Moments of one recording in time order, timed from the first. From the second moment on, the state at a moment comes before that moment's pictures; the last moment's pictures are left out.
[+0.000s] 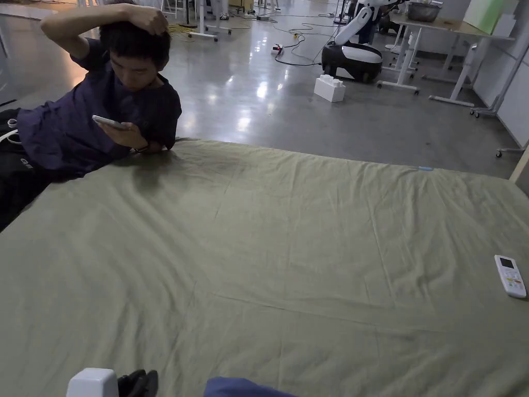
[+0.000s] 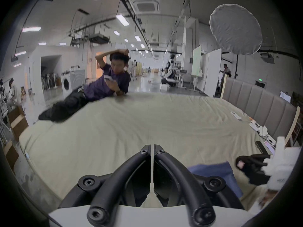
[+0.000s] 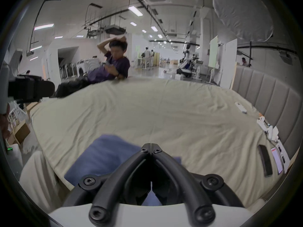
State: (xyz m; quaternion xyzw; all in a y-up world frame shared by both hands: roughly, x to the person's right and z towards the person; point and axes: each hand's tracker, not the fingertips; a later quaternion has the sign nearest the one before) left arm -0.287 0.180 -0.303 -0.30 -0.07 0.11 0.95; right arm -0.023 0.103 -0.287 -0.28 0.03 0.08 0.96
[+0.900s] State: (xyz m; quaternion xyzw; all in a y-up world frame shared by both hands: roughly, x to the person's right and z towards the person) left arm -0.277 0.053 -0.423 -0.52 -0.36 0.39 0.67; right arm 0.004 0.084 -0.288 -0.29 -0.01 0.06 0.95
